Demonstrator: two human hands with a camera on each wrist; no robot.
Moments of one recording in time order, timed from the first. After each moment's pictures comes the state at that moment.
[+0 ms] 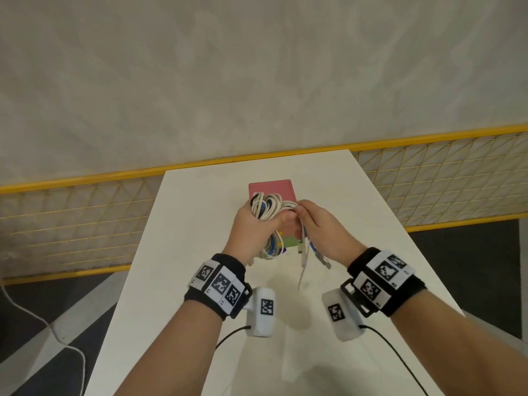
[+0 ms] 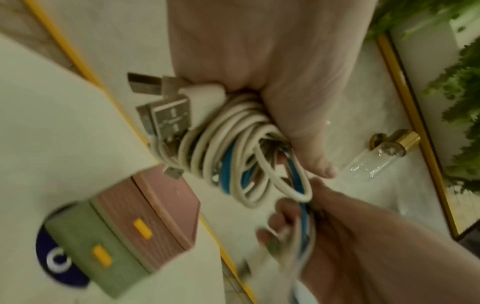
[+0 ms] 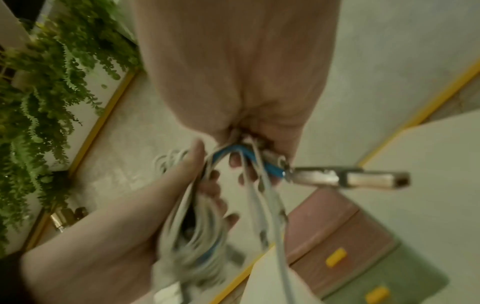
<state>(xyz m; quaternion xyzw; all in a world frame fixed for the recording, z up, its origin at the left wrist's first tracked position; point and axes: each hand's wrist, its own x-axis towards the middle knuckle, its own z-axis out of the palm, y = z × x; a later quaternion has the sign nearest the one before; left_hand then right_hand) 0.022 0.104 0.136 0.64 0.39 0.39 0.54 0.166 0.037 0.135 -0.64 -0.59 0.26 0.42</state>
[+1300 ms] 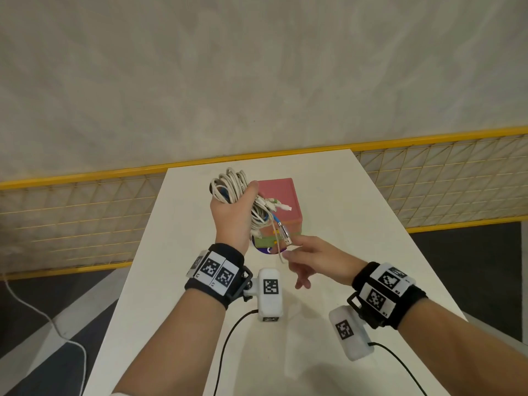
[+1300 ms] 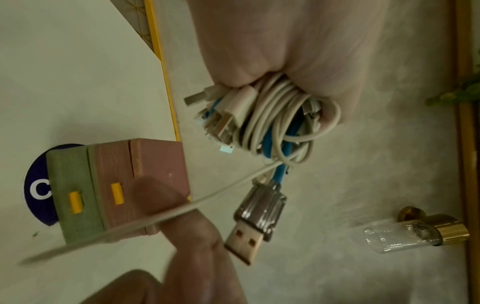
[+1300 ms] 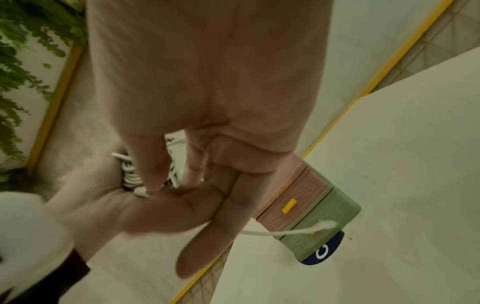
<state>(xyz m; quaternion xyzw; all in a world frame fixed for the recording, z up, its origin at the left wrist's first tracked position) 0.019 0.107 0.159 0.38 0.44 0.55 0.60 0.157 0.009 0.115 -0.52 -0.51 0.59 0.35</state>
